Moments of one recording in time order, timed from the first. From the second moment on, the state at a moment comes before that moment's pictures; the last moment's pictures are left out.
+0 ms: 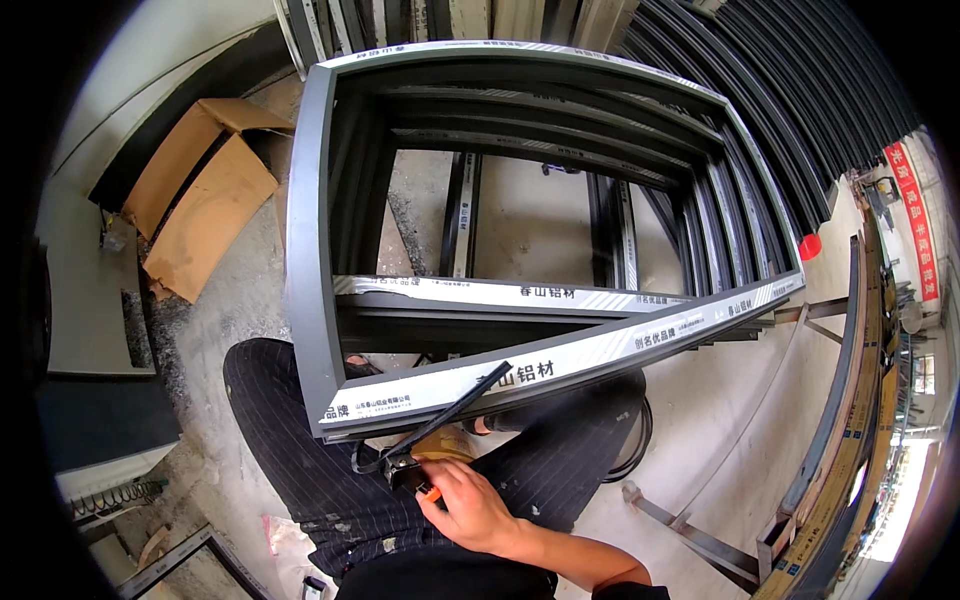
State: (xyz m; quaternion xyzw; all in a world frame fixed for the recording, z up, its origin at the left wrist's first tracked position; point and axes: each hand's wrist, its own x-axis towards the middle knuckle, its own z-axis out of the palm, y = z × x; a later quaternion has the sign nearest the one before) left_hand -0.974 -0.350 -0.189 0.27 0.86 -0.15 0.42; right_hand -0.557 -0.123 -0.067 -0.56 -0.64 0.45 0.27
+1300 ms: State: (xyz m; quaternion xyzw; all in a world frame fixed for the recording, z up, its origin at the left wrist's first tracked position) left_hand -0.973 -0.291 -0.204 0.30 0.85 -0.11 0.42; right_hand -0.560 -0.116 -0.069 -0.58 -0.62 0.44 0.28
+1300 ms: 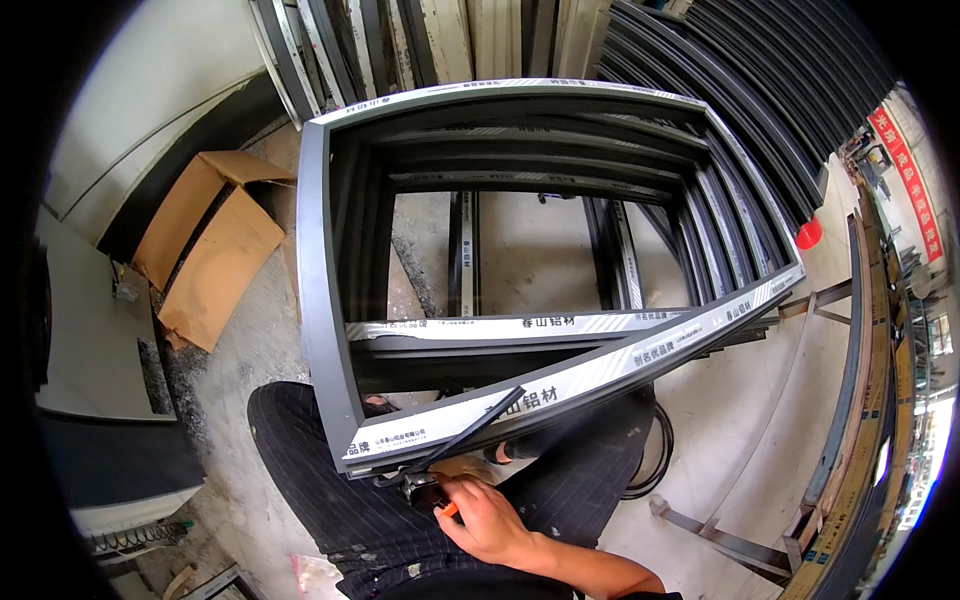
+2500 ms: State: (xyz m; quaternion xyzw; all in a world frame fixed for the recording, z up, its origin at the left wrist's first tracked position) left_hand -0.779 -0.096 -0.074 0.70 0.56 0.13 0.43; right_hand -0.513 -0.122 -0.080 -0.65 -0.61 0.30 0.35
